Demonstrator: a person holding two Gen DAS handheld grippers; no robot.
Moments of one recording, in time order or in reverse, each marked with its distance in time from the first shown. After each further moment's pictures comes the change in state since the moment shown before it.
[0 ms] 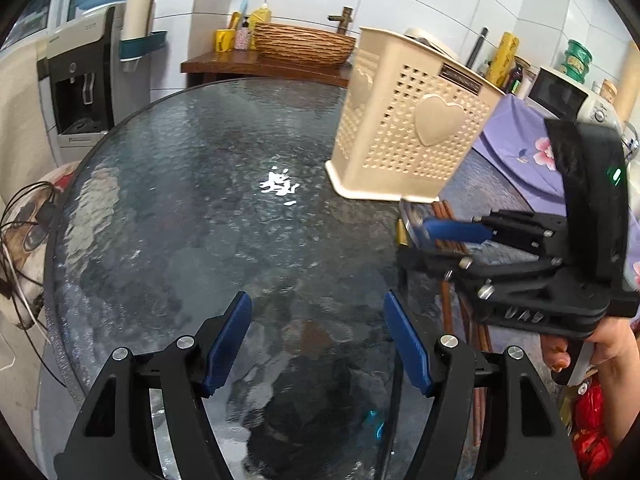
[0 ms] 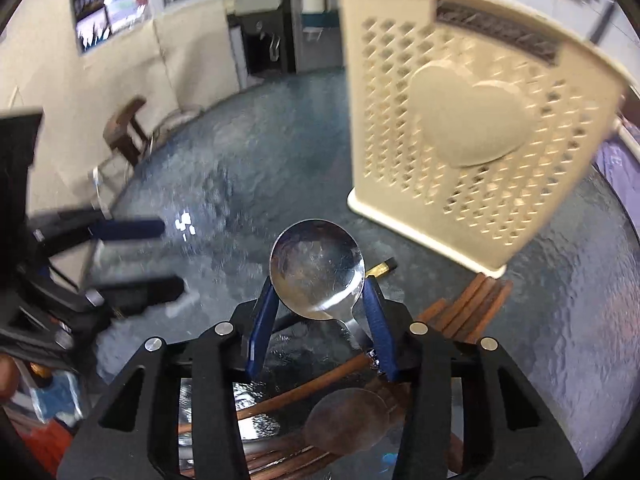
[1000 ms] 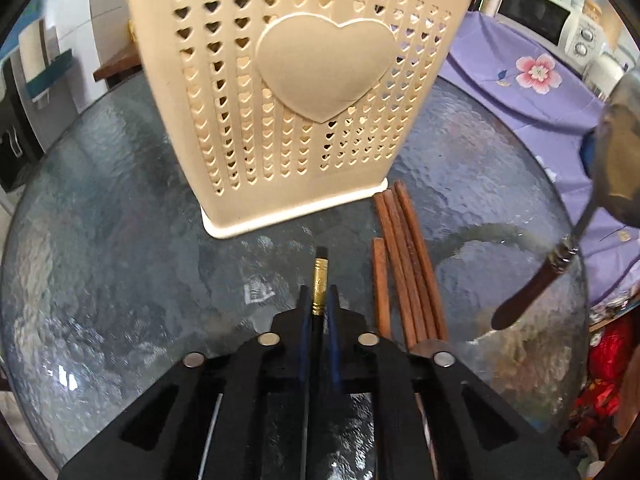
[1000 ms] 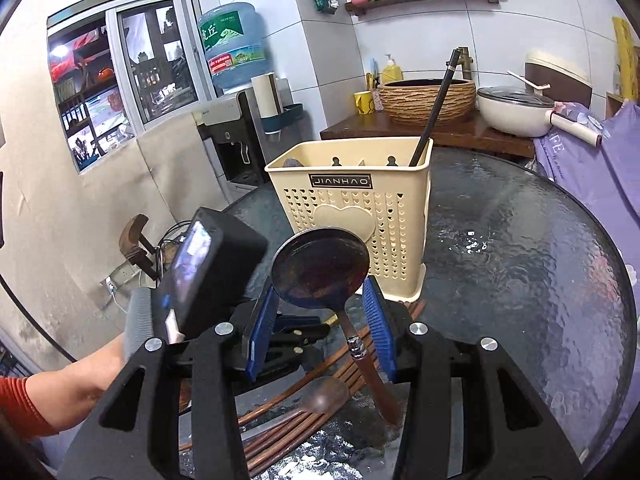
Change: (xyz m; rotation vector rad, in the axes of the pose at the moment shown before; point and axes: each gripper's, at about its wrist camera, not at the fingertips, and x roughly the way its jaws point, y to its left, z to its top) left arm 0.104 -0.093 0.060 0.225 0.217 -0.014; right arm -0.119 -0.031 -0.014 0.211 -0.305 -0.018
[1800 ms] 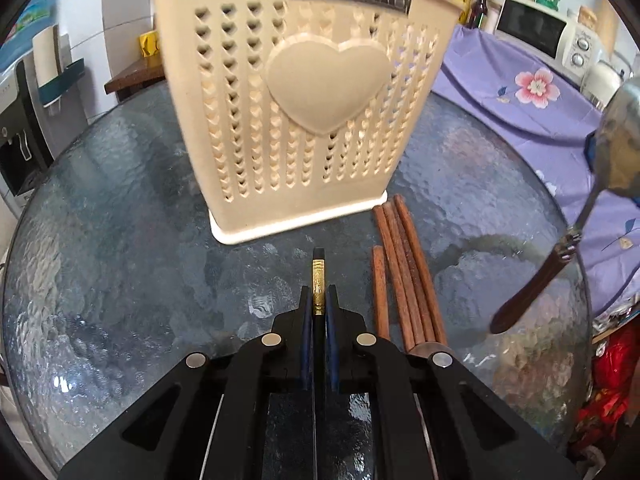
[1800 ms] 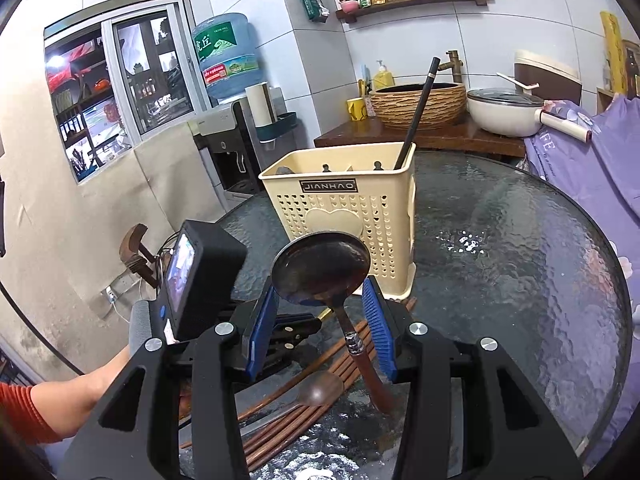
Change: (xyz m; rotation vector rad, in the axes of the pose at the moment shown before) left arm -0.023 0.009 -0.020 -0.031 -0.103 0.002; right arm -0.017 -0.005 -0.004 0.027 -0.027 -0.006
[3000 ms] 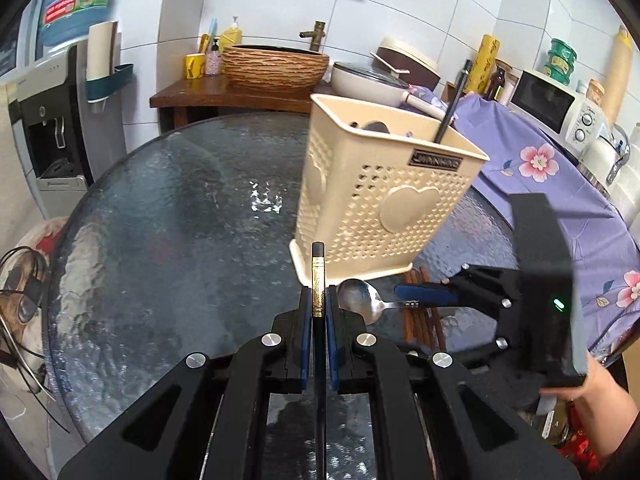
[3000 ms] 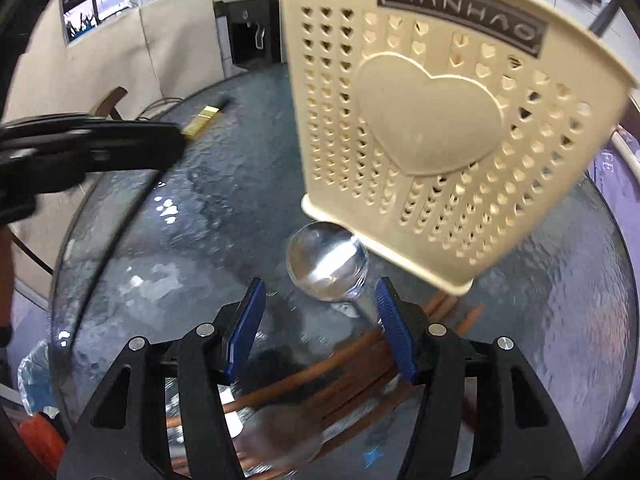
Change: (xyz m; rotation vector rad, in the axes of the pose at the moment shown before) left arm -0.082 0.063 0.007 -0.132 -0.153 -0.009; right arm 0.153 0.010 -0.017 -0.300 0.395 -0.036
